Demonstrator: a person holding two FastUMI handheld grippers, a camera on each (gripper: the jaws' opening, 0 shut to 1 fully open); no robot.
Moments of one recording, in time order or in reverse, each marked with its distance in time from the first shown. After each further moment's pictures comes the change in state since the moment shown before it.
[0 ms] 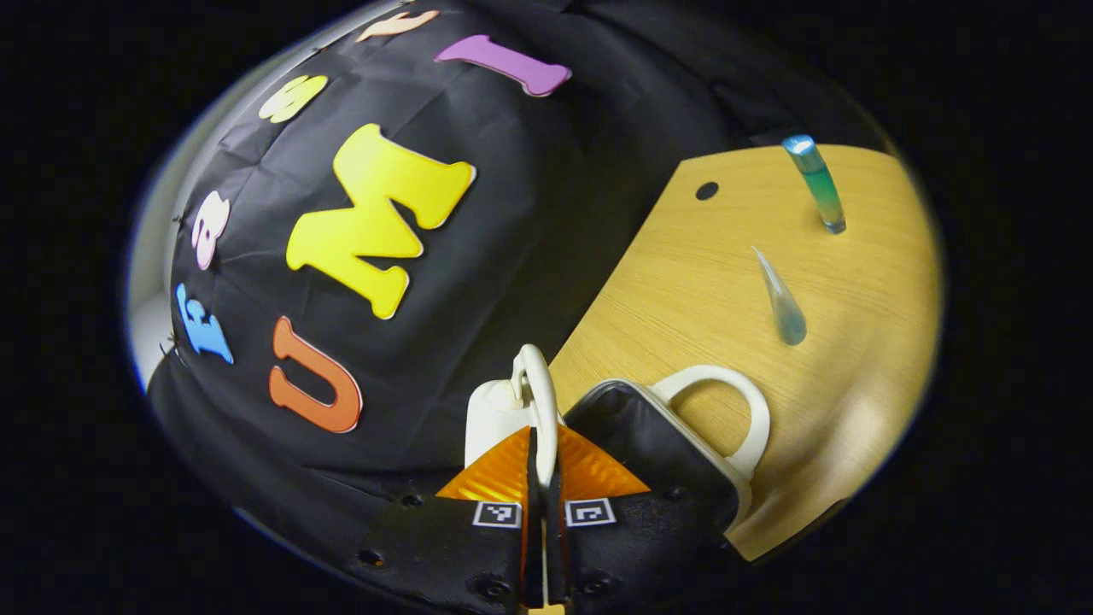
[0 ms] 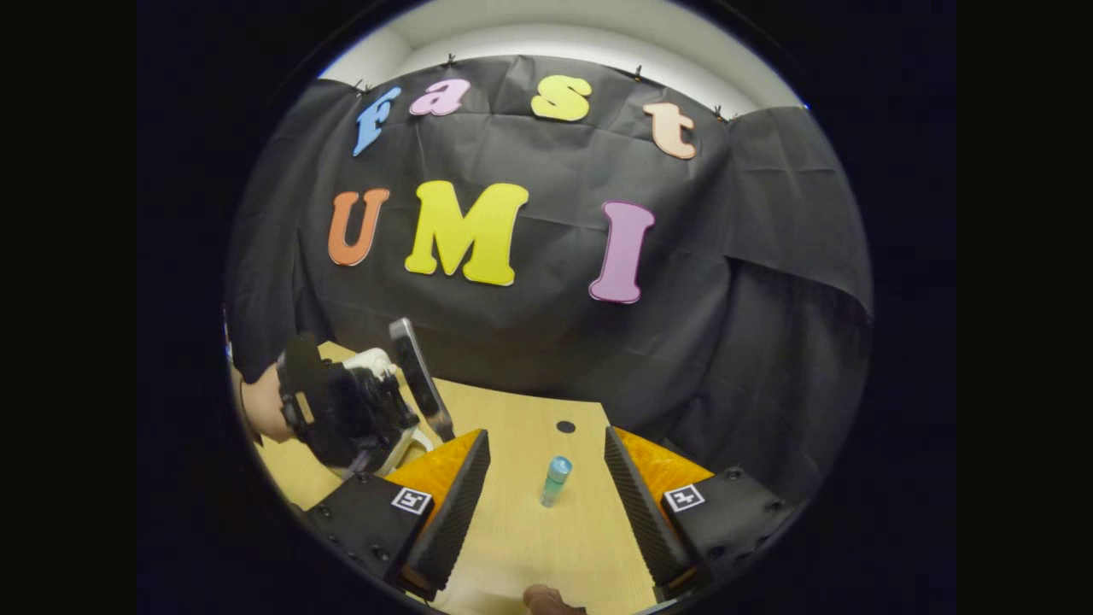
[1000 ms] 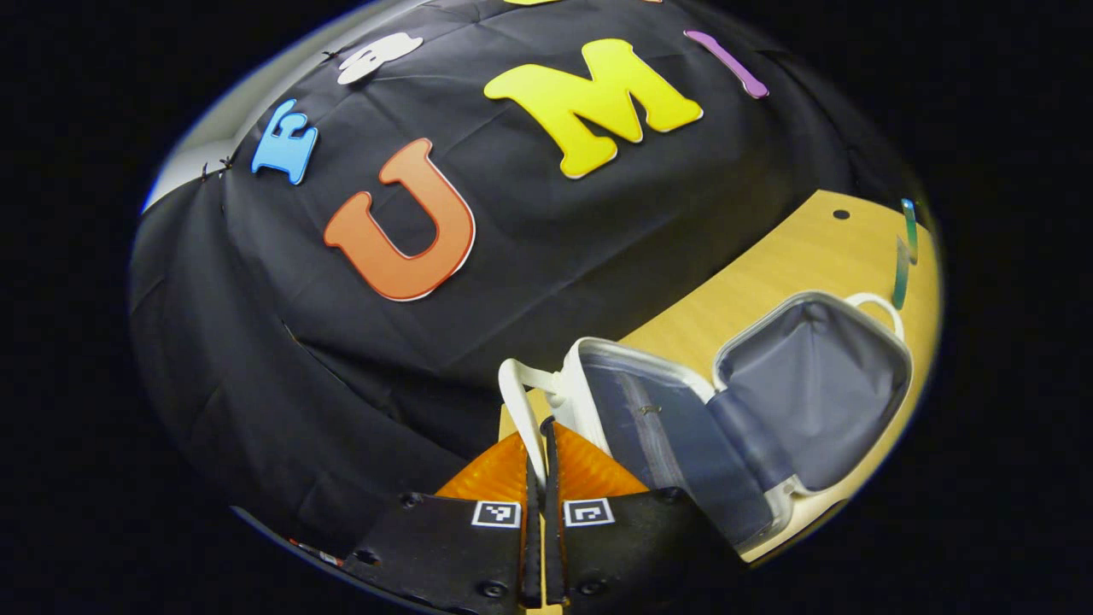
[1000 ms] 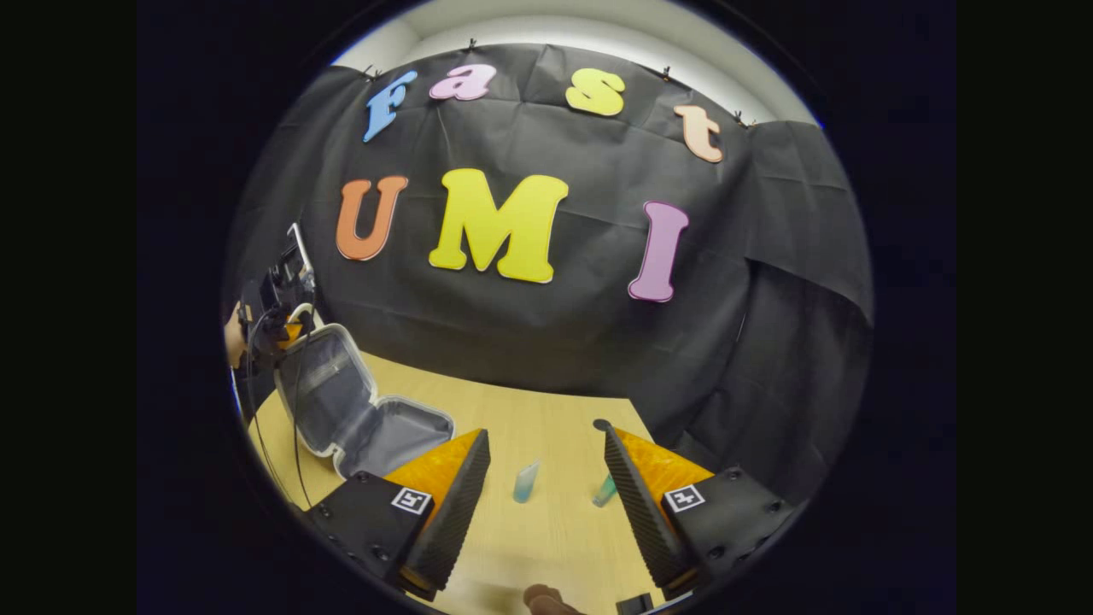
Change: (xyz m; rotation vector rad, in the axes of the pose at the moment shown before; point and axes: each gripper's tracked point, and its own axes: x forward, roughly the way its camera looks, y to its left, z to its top) left arm 0.035 0.200 -0.225 -0.314 0.128 0.079; right arm 0.019 0.105 0.007 0.010 0.064 -0.007
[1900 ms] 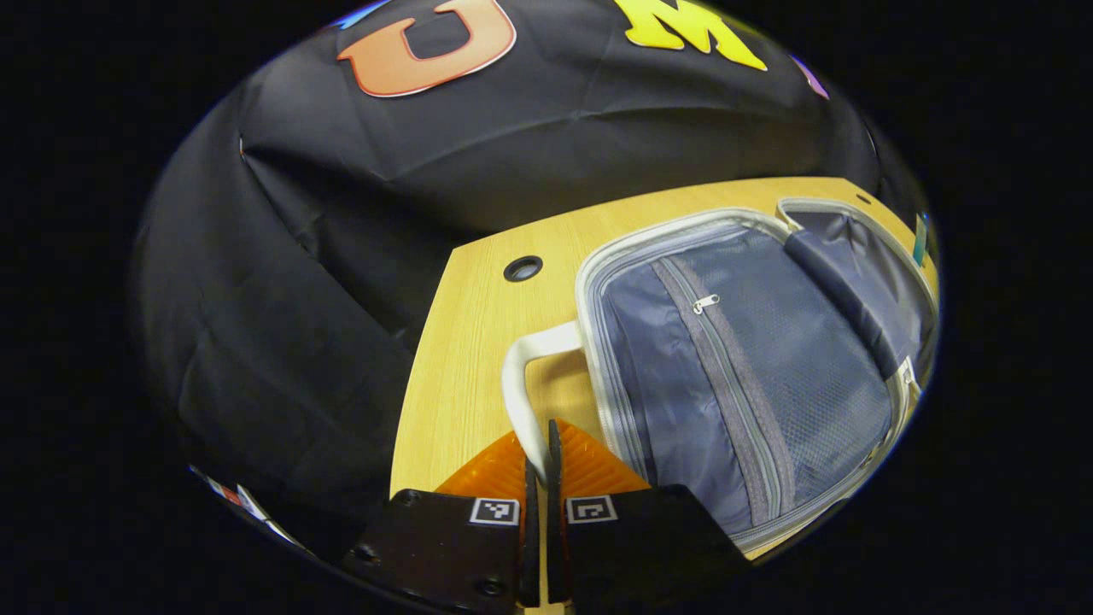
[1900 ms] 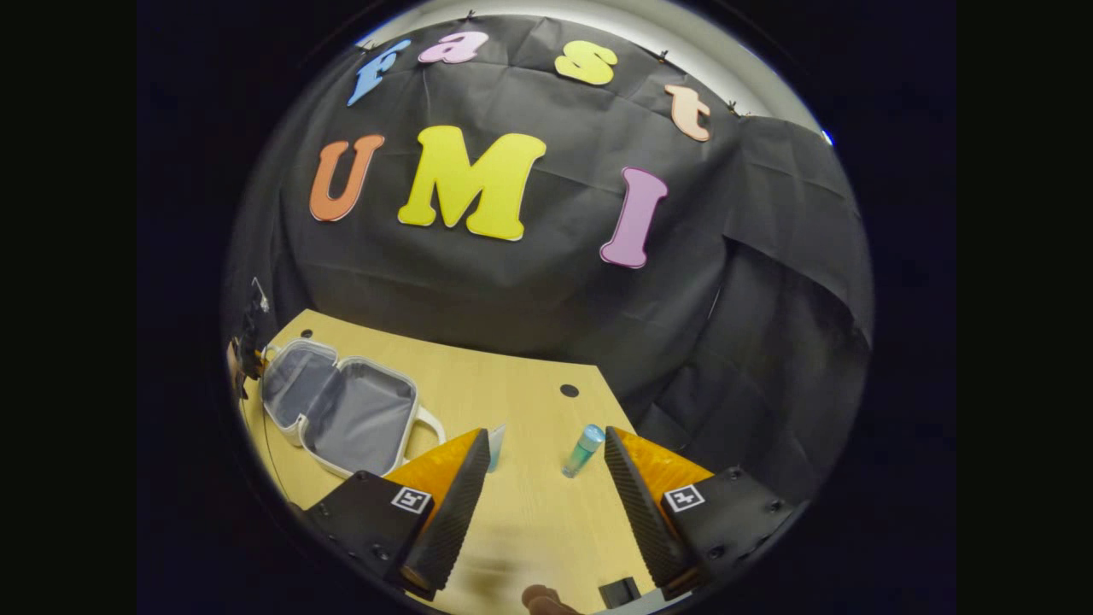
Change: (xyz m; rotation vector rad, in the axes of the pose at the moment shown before) left arm 0.082 -0.029 -0.194 -0.282 0.246 -0.224; right arm 0.005 -0.026 -0.036 -0.020 0.118 -0.145
